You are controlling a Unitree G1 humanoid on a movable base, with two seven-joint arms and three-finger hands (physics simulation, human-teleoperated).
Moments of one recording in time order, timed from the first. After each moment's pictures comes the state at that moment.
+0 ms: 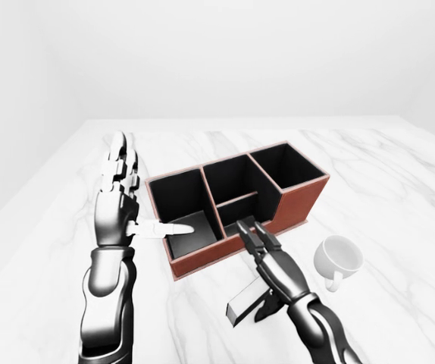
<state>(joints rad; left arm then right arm) -0.05 0.06 0.12 -0.48 -0.02 0.09 -0.08 0.31 -0.11 0.26 -0.35 -0.97 -0.09 0.22</state>
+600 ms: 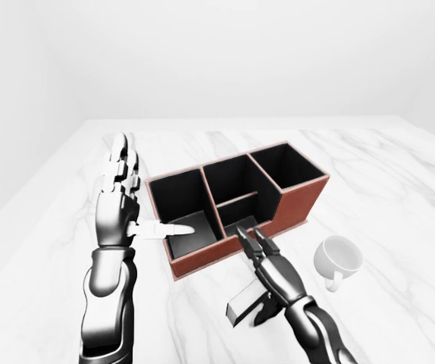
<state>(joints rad) -0.05 0.06 0.11 -0.48 -0.02 0.09 -0.08 0.30 -0.12 0.27 -0.27 -0.97 -0.09 0.17</state>
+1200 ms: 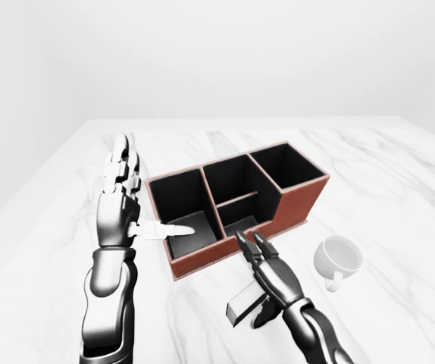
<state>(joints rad) -0.05 0.06 0.11 -0.47 -0.01 0.09 -0.08 0.30 -0.12 0.28 -0.21 -0.99 -0.09 0.14</state>
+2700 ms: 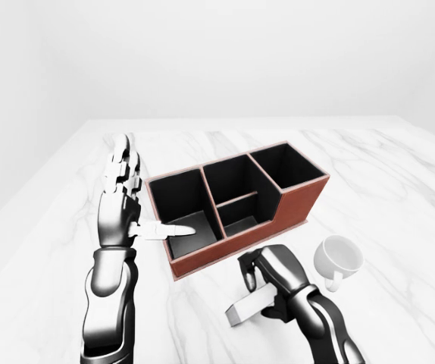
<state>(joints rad) -0.05 0.06 0.11 -0.47 -0.01 0.09 -0.08 0.26 -0.10 0.24 -0.36 -0.96 -0.09 0.29</state>
